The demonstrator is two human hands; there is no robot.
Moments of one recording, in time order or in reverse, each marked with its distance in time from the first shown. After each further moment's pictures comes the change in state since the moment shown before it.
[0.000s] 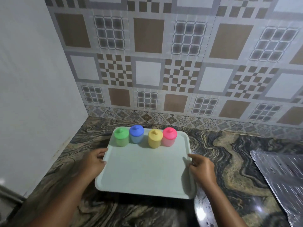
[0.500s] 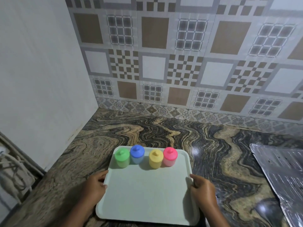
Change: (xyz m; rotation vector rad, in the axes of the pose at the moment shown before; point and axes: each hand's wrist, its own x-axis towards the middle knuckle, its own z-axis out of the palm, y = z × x) left_hand -0.131 -0.076 0.019 0.002 0.004 -0.164; right_hand -0.104 0.066 0.000 0.005 -0.095 0.081
